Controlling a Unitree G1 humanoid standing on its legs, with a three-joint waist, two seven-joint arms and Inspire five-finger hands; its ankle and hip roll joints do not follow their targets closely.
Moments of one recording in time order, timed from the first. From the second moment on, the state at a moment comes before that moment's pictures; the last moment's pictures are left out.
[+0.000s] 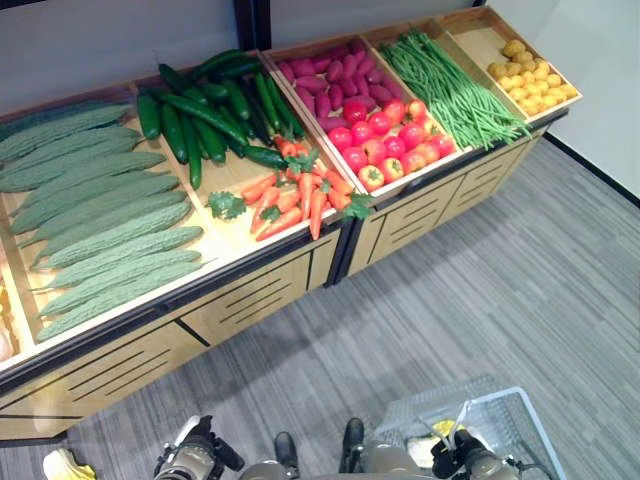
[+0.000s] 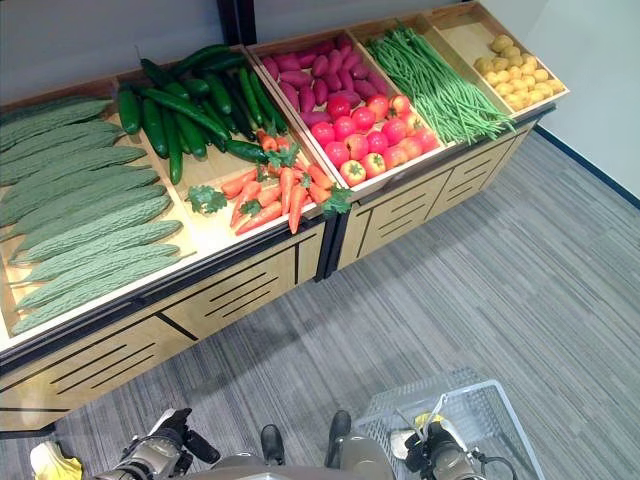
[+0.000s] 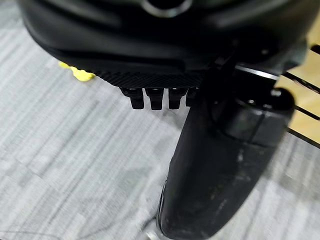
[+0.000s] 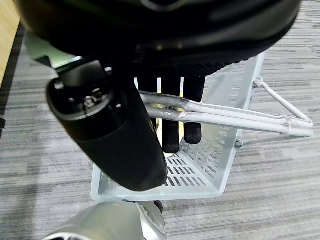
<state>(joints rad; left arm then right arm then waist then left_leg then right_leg) -0.11 0.30 -0.26 1.23 0.12 0.12 0.19 -0.04 -0.28 0.26 1.23 -0.15 0.09 -0.12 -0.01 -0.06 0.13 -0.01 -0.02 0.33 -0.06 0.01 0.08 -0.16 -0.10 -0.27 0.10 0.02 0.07</state>
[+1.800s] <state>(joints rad) -0.06 0.21 -0.20 1.16 -0.04 0.10 0.22 -0.08 -0.33 0.31 1.12 -0.16 0.07 -0.09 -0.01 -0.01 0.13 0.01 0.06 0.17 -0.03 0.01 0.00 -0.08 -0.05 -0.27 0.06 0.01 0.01</state>
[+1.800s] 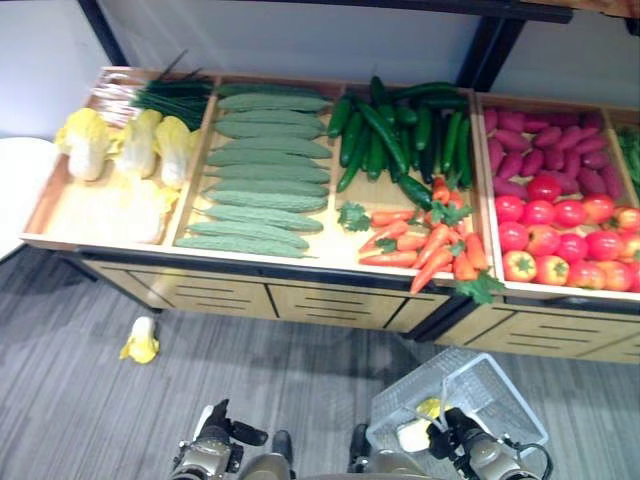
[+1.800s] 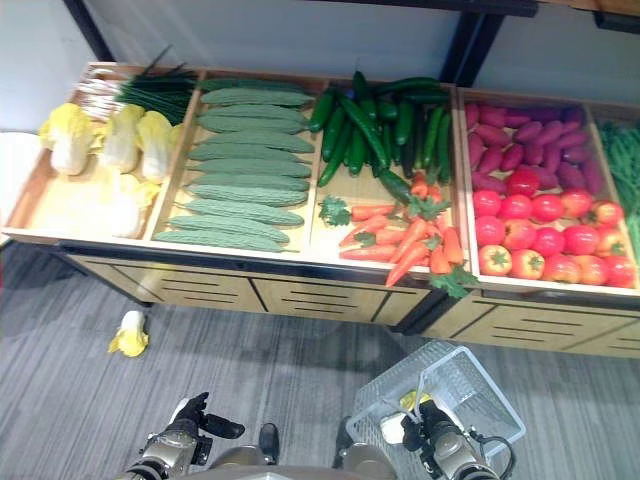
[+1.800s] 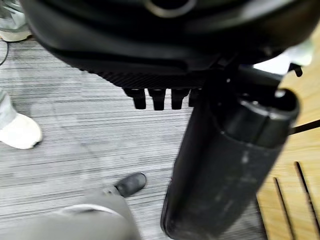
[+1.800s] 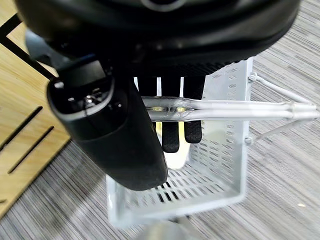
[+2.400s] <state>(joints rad) -0.02 0.25 -0.20 0.99 -0.04 0.12 0.22 -0.03 -0.32 0.24 1.15 -0.15 0.10 -0.09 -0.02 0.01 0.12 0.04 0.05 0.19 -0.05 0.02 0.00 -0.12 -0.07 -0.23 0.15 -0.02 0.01</state>
